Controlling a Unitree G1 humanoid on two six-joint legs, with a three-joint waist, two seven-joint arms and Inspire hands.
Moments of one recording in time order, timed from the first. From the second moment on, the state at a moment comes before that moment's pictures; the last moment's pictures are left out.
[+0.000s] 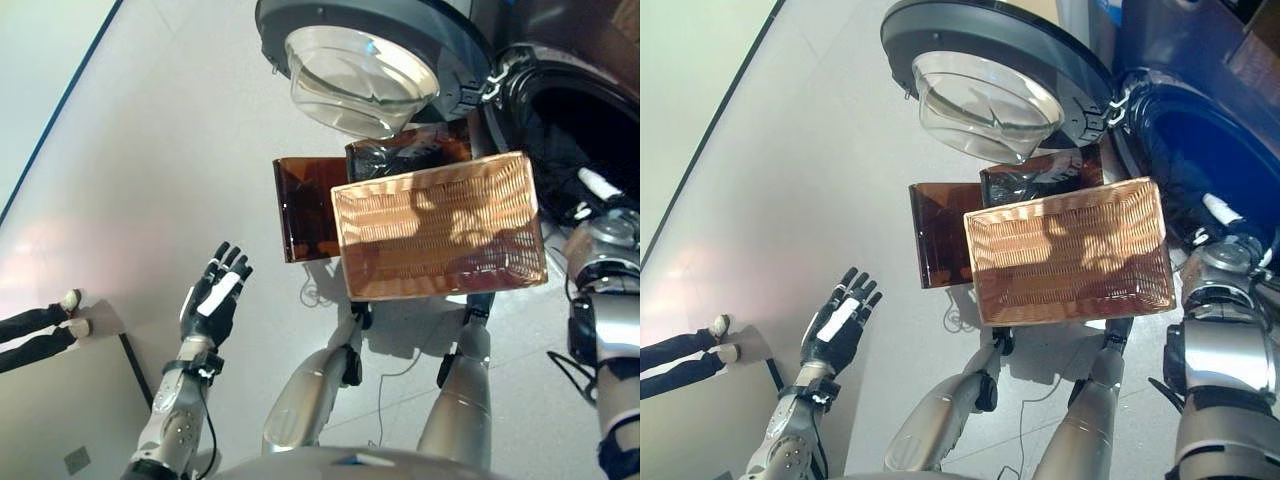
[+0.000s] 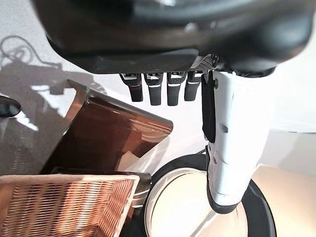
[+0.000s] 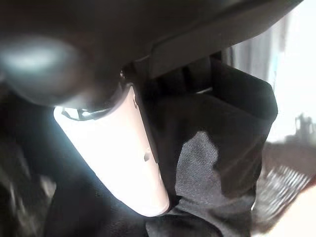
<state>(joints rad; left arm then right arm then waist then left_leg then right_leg) 0.19 0.33 -0.21 0.19 -1.00 -0.27 -0.11 -0.96 -0.79 -0.06 1.42 0.60 -0.11 -0.43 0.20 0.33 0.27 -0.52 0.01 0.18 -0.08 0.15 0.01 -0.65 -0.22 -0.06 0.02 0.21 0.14</state>
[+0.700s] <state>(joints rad) 0.19 0.40 -0.29 0.19 -1.07 -0.27 -0.09 -1.19 -0.88 -0.20 1.48 1.17 -0.26 -0.48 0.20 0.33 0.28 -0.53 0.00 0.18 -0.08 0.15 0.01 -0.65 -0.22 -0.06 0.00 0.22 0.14</state>
